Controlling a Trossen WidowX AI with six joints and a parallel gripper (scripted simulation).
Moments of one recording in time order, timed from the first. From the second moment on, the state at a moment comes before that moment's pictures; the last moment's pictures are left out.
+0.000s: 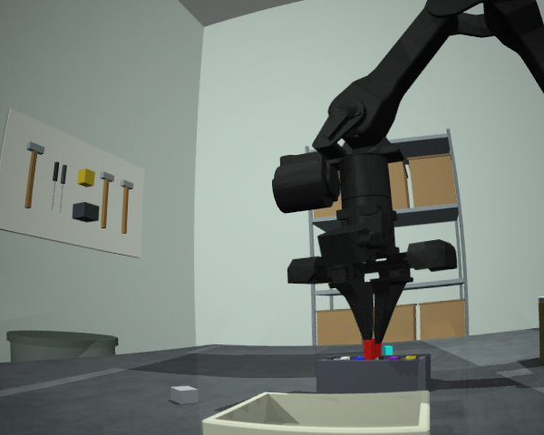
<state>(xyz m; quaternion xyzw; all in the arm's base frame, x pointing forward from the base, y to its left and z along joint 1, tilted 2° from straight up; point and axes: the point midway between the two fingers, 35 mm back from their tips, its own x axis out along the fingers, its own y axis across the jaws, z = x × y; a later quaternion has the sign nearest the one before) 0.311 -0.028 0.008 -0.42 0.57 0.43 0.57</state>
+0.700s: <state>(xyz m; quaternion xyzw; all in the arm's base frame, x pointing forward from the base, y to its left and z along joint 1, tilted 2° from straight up) 0.311 -0.028 0.018 -0.42 0.57 0.43 0.57</state>
